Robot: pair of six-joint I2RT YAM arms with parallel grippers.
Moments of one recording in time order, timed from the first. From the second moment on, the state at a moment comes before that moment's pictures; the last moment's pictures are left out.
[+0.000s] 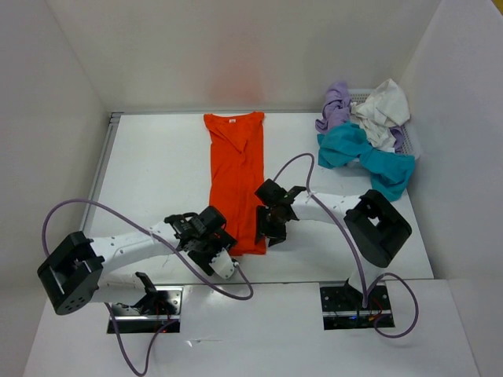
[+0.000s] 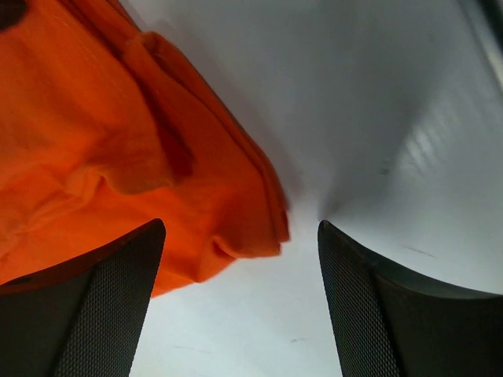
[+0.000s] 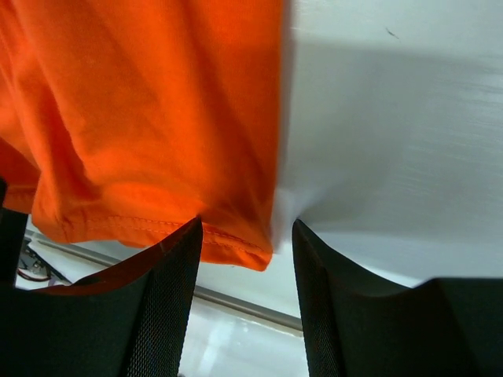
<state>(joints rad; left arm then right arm) -0.85 1.27 0.65 -0.60 0.18 1.39 0.78 1.69 0.95 -0.53 -0.17 0.86</state>
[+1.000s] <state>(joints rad) -0.88 1.34 0.65 -0.60 0.22 1.44 0.80 1.63 0.86 -0.50 -0.16 0.87</state>
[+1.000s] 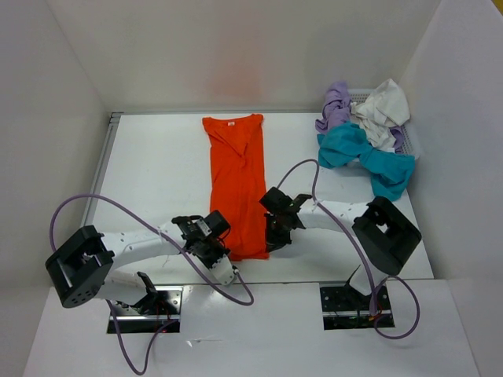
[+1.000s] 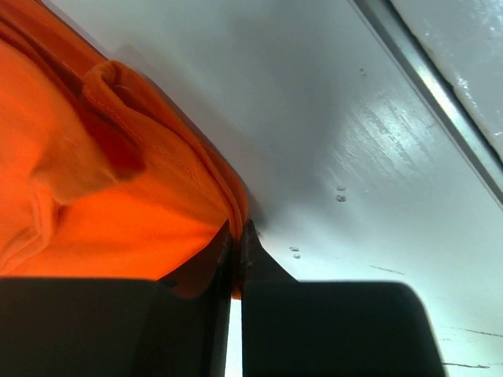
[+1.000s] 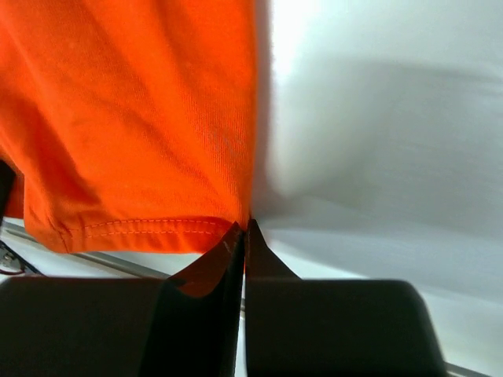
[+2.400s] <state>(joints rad) -0.14 1.38 1.05 -0.62 0.33 0.54 0.47 2.55 2.60 -0.79 -0.07 0.39</state>
